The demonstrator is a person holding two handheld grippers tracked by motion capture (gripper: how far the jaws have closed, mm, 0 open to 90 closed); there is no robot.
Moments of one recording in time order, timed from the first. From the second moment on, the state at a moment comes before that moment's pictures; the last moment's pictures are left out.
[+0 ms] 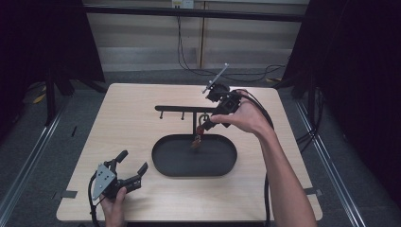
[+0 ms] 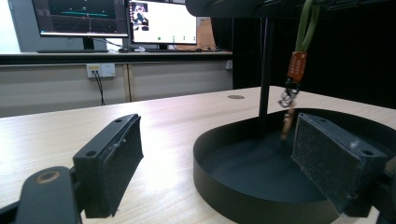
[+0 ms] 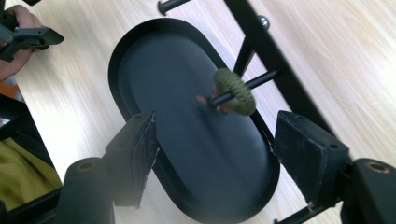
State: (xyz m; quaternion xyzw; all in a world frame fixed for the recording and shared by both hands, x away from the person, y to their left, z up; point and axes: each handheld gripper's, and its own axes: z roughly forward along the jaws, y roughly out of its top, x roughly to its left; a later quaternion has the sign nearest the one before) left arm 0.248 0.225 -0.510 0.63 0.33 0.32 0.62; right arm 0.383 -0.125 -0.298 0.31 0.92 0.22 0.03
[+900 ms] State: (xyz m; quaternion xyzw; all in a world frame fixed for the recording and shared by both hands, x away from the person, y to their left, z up) left arm 0.248 0.225 -0.510 0.63 0.33 0.32 0.62; right arm 0.308 -0.157 -0.360 0.30 0.85 0.41 0.11
